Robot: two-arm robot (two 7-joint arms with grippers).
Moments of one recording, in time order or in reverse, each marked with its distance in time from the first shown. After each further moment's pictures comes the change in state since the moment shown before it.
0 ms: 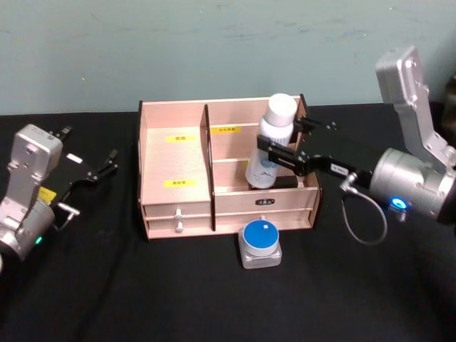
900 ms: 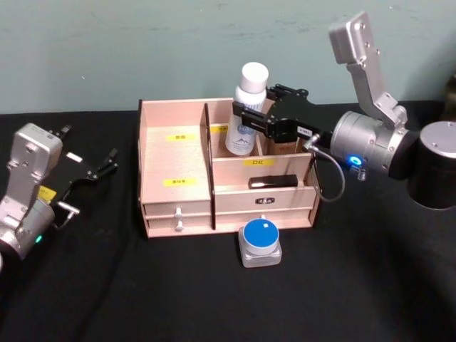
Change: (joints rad) left arm 0.000 0.000 0.000 0.000 0.000 0.000 0.000; right arm 0.226 -0.136 -0.096 0.262 -0.044 -0.011 -0.003
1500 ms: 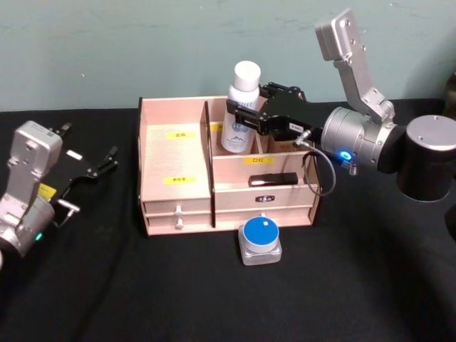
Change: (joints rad) left arm 0.000 0.000 0.000 0.000 0.000 0.000 0.000; right arm 0.037 -0.034 -0.017 0.064 -0.029 -0.004 0.011
